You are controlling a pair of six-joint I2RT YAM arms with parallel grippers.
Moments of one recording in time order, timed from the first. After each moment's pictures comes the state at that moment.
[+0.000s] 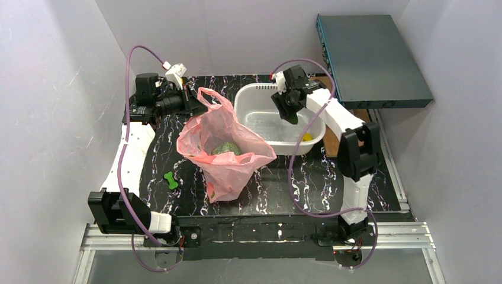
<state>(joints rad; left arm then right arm) -0.03 1.36 1.35 -0.57 0.76 -0.18 0.44 2.03 1.77 -0.76 0.01 -0.22</state>
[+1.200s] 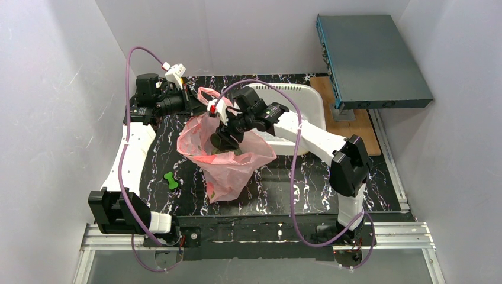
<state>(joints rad) -0.03 1.36 1.33 -0.54 0.76 -0.23 0.87 1.90 1.73 -0.54 -0.57 -0.35</state>
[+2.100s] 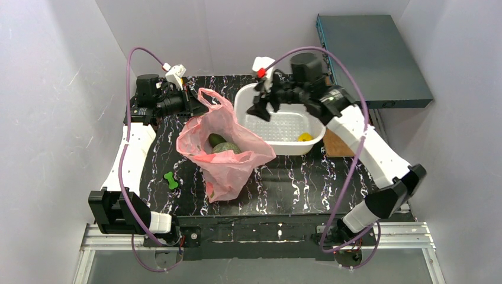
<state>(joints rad) -0.03 1.36 1.32 -0.54 0.76 -0.23 0.72 1.59 1.79 -0.58 -0.54 -0.38</state>
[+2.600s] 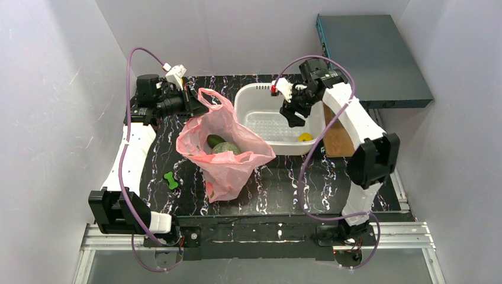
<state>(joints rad) -0.03 1.36 1.32 -0.54 0.76 -0.22 0.40 1.79 1.84 -1.12 -0.45 -0.85</state>
